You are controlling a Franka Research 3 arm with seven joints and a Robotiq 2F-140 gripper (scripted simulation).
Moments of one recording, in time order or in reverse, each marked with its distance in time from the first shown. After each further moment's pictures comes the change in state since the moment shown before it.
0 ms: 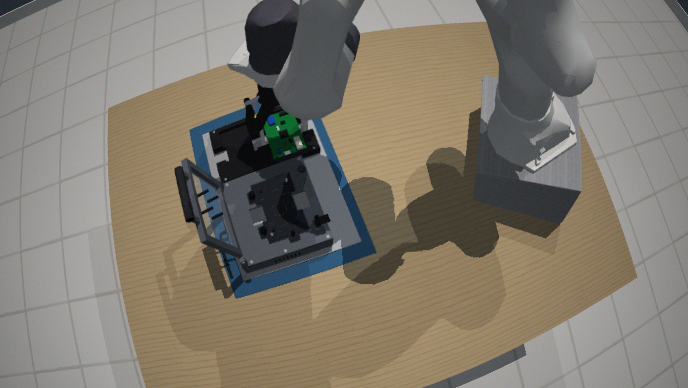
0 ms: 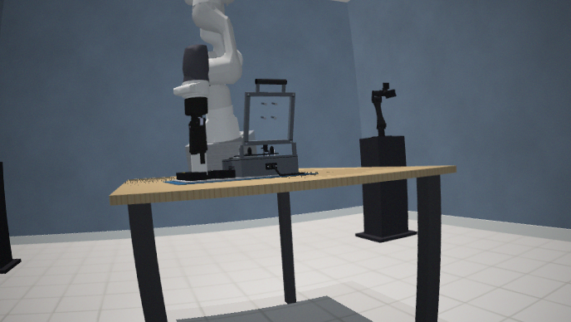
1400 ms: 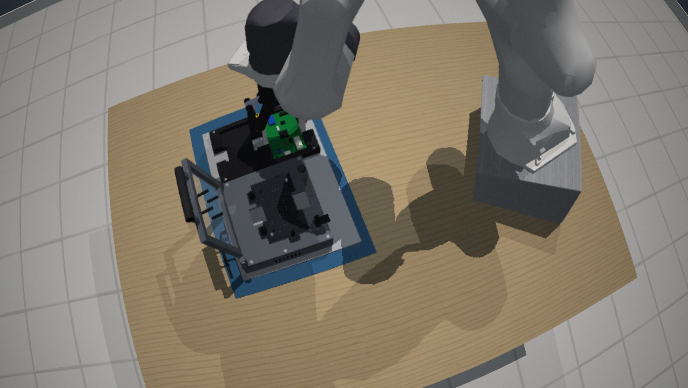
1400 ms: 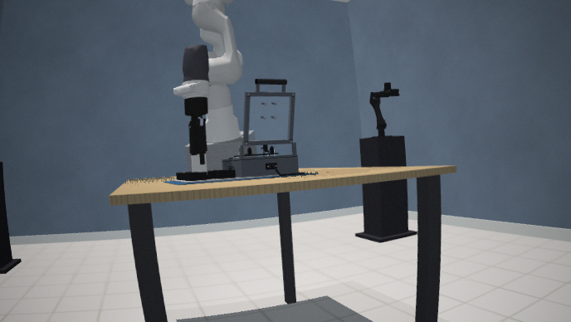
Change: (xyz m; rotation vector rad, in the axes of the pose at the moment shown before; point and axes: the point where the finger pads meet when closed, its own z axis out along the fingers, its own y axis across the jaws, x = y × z) arm 0.000 0.000 0.000 0.000 0.000 0.000
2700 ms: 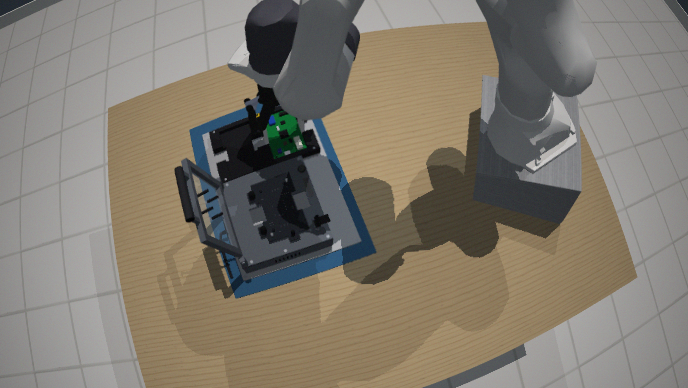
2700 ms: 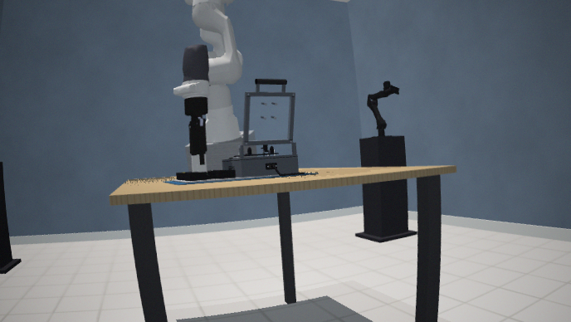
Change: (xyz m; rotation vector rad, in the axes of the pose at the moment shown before) arm 0.000 0.000 0.000 0.001 0.000 0.000
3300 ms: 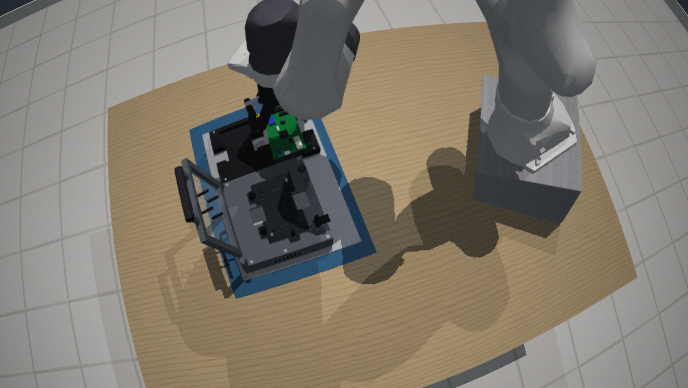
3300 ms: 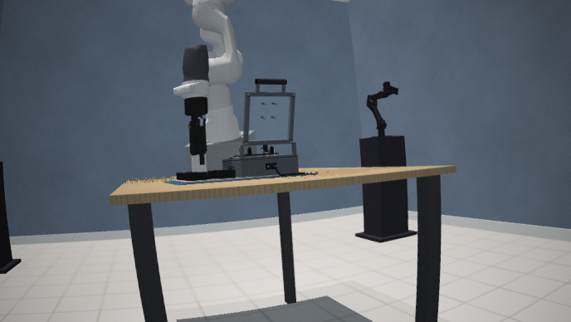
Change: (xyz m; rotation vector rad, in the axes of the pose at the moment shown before) arm 0.000 0.000 0.000 0.000 0.000 0.000
